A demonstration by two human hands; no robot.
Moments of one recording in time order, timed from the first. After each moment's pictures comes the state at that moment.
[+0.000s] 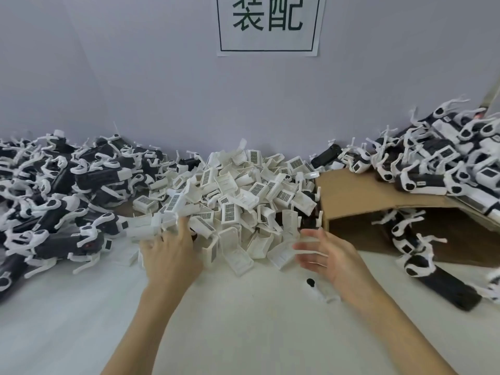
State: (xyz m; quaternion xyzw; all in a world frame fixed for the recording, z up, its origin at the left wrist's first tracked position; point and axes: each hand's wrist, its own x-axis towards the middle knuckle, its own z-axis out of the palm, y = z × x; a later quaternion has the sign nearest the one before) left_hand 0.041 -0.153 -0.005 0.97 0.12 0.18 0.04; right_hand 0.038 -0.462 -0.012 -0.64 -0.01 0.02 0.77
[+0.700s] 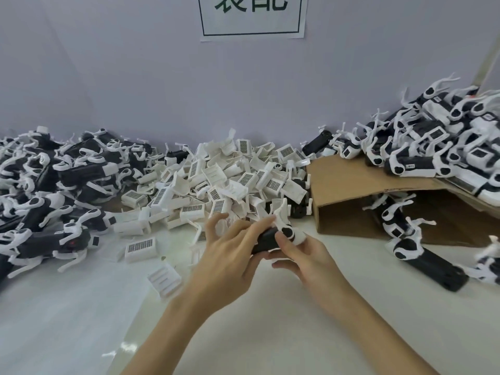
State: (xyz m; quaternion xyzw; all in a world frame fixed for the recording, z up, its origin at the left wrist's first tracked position) left_hand 0.012 -0.230 -0.009 0.86 -0.33 0.35 0.16; right_hand 0.011 -0.425 -0.014 -0.63 -0.07 0.04 0.77
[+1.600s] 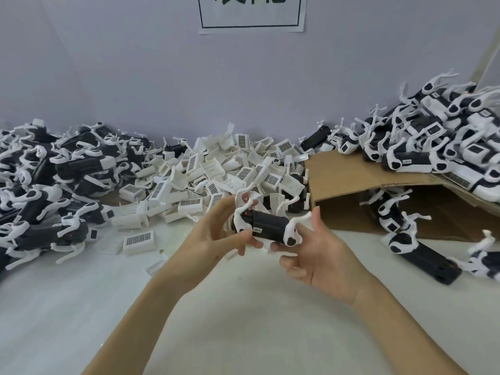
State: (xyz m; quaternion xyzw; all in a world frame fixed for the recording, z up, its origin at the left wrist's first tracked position) left_hand 0.015 -0.209 0.014 0.63 -0.23 -0.08 0.74; right_hand 0.006 -0.454 0.006 -0.46 -0.06 0.27 0.85
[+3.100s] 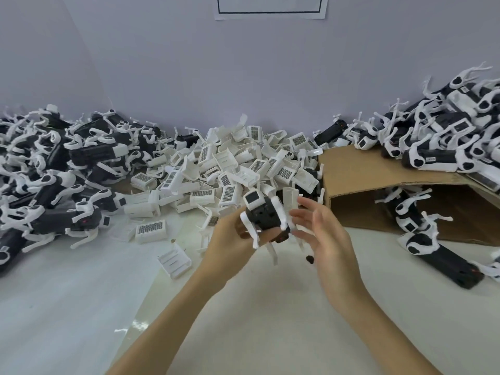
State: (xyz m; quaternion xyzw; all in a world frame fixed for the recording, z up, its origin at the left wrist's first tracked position) left_hand 0.011 -0.234 -0.002 0.73 -0.15 0.09 0.66; right_hand -0.009 -0.416 -0.002 -0.65 -0.09 -0.12 0.74
